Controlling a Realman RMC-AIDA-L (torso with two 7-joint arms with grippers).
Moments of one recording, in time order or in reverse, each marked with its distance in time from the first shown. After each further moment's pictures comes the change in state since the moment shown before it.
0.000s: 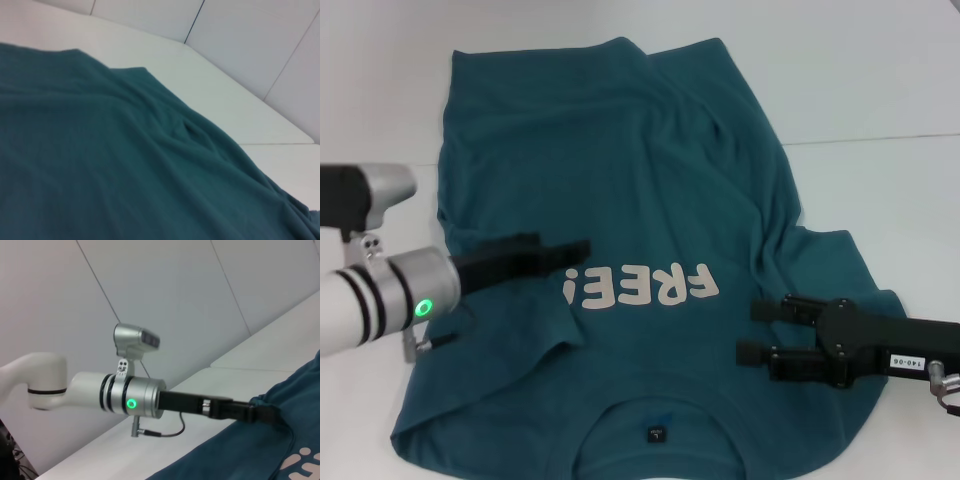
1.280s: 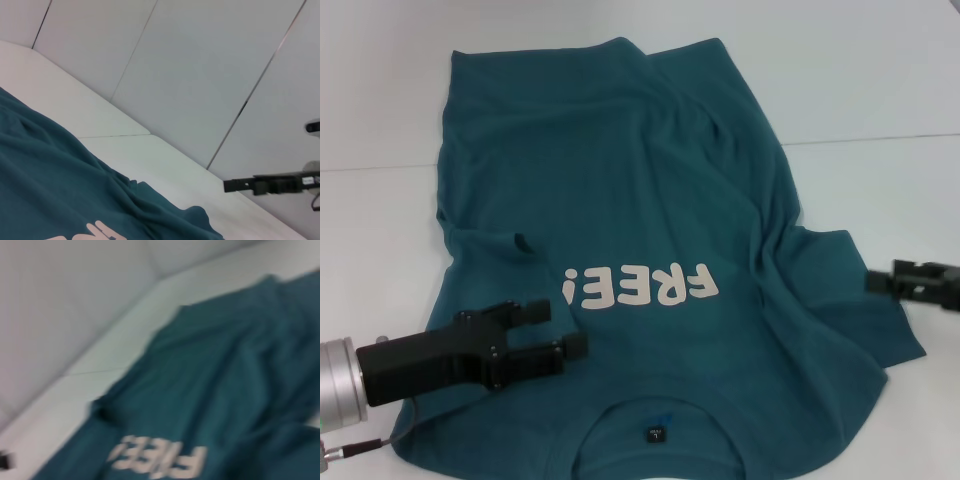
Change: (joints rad) left arm 0.233 0.009 -0.150 0.211 0.064 0.697 0.119; right arm -0.049 -0.135 0.066 -0.067 -0.041 0.187 0.308
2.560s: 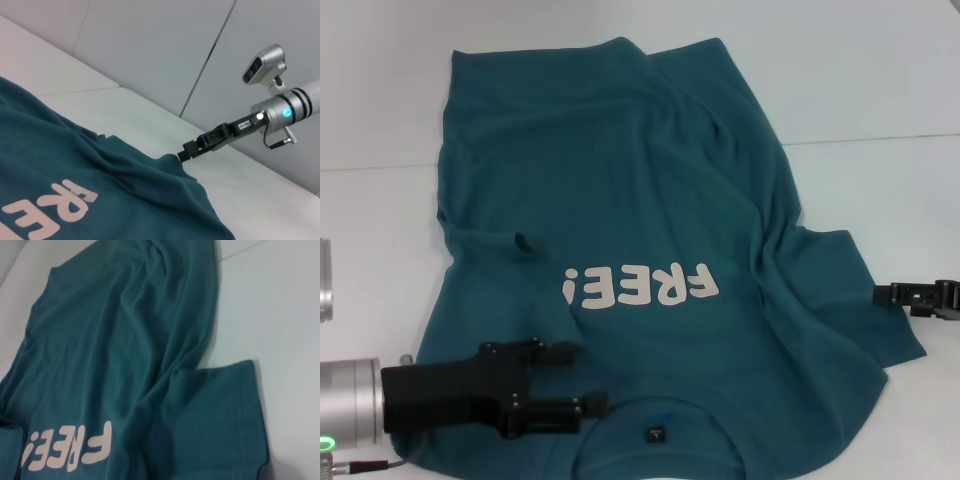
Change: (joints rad) left arm -0.041 0.005 0.022 -0.005 0.134 0.046 0.059; right arm 0.071 0.008 -0.019 -0.020 -0.258 0.198 0.439
